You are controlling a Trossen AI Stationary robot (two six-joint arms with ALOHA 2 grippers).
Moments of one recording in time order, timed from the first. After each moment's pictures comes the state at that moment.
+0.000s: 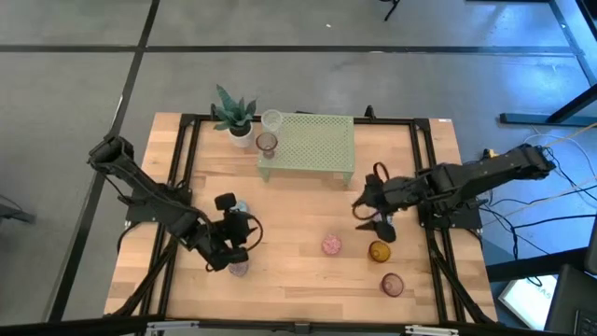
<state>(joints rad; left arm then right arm) -0.66 1.35 0.93 -0.67 -0.79 -0.68 0.28 1.06 0.87 -0.55 0.00 0.29</state>
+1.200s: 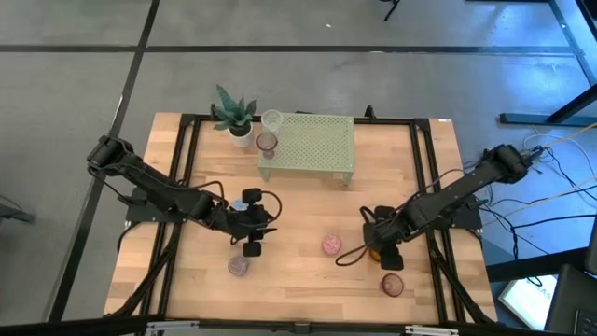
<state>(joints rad) -0.42 1.35 0.83 -0.21 -0.44 -0.27 0.53 1.38 0.89 -0.87 -0.07 0.55</state>
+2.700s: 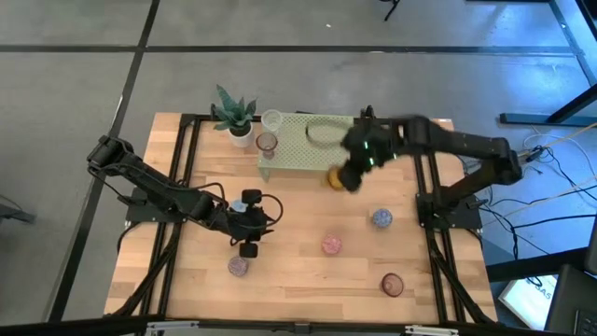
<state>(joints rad) -0.42 1.35 0.83 -0.26 -0.42 -0.20 -0.08 1.45 1.58 -1.08 -0.04 0.54</state>
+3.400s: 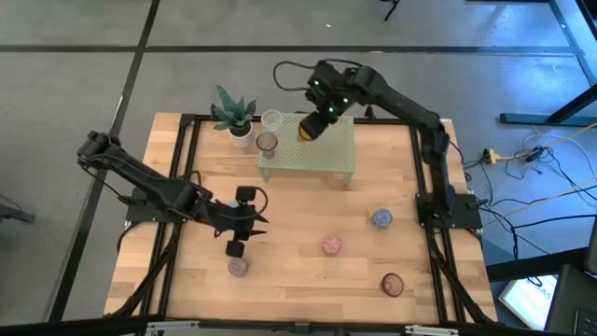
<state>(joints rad) -0.43 1.18 0.83 -0.30 -0.33 -0.12 -0.44 2.06 2.31 -1.37 -0.17 0.28</state>
